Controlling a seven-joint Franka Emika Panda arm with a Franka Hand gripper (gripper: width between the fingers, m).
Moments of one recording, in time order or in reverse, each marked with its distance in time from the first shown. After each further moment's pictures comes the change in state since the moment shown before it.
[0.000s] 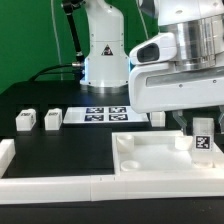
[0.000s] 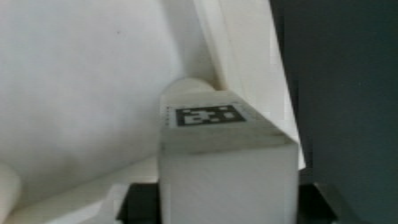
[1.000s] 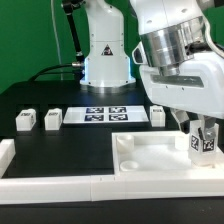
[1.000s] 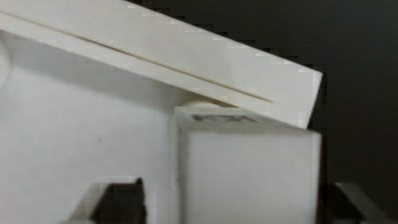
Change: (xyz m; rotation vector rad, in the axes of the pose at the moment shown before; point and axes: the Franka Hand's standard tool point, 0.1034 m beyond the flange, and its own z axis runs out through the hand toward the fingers) arm -0.002 0.010 0.003 0.102 -0.047 0.853
